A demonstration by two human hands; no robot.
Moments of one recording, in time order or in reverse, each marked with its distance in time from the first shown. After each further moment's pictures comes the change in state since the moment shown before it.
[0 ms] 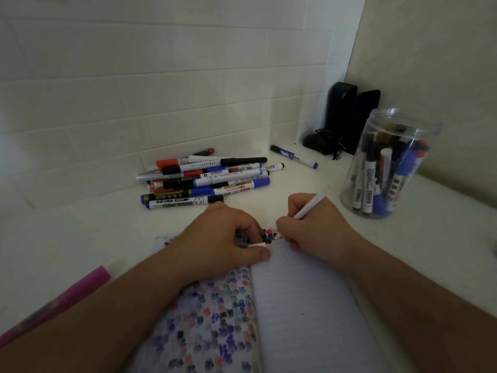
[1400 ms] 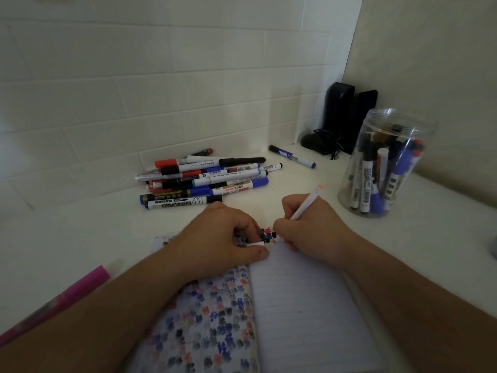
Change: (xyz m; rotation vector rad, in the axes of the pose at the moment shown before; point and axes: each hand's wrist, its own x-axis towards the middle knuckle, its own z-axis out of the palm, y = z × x) left_hand 0.001 0.000 0.001 -0.035 0.006 0.002; right_hand 0.002 0.002 0.002 -0.014 -0.022 -0.005
